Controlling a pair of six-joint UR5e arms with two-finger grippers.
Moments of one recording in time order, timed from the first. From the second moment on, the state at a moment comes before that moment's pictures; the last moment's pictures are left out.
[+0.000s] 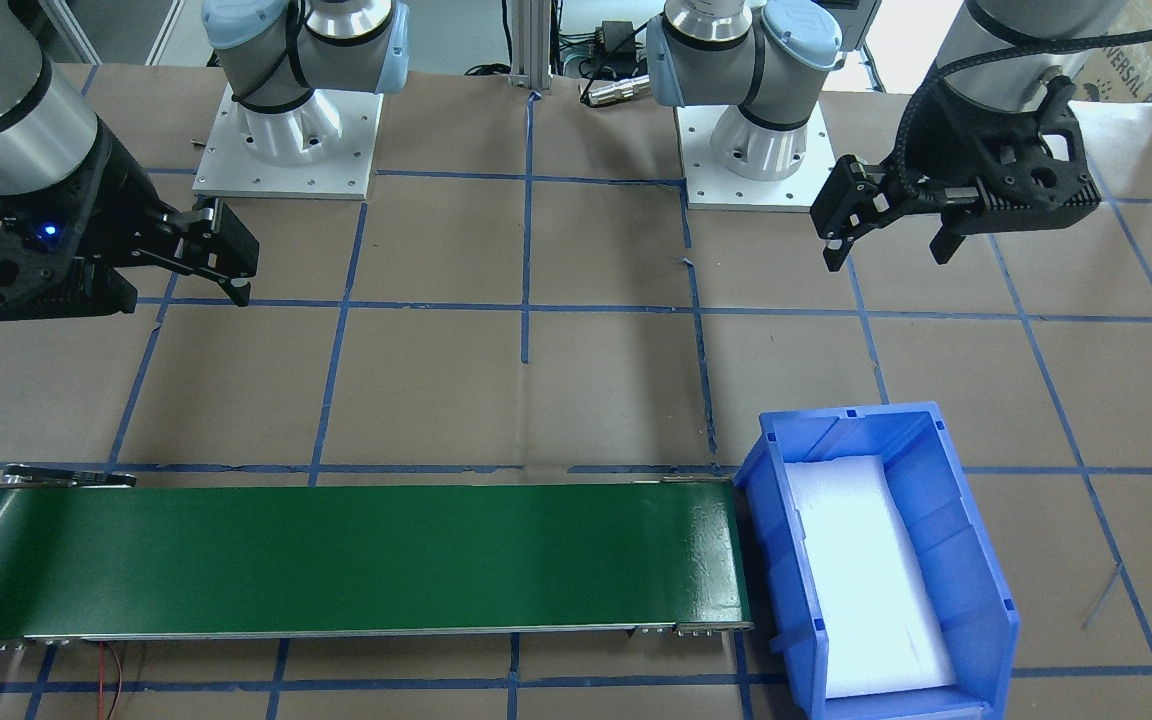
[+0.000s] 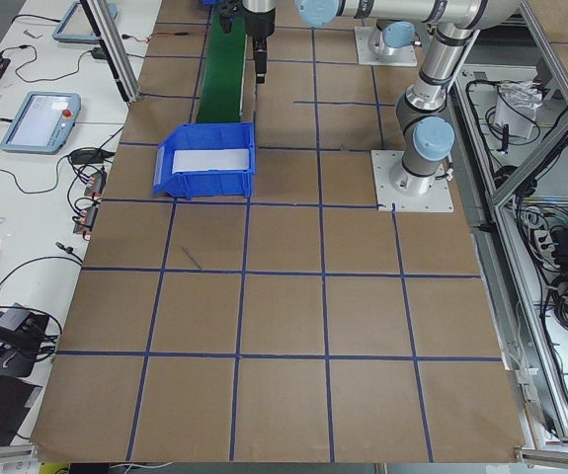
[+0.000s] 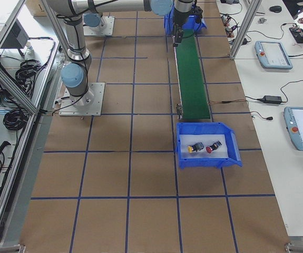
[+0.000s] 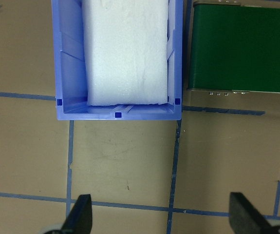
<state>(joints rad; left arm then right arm) -1.48 -1.58 -1.48 -1.62 1.60 0.01 1.52 -1.41 1.33 -1.40 -1.53 -0.11</state>
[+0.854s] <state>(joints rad) -1.48 -1.58 -1.48 -1.62 1.60 0.01 1.53 -1.44 1.37 -1.40 -1.55 -0.07</state>
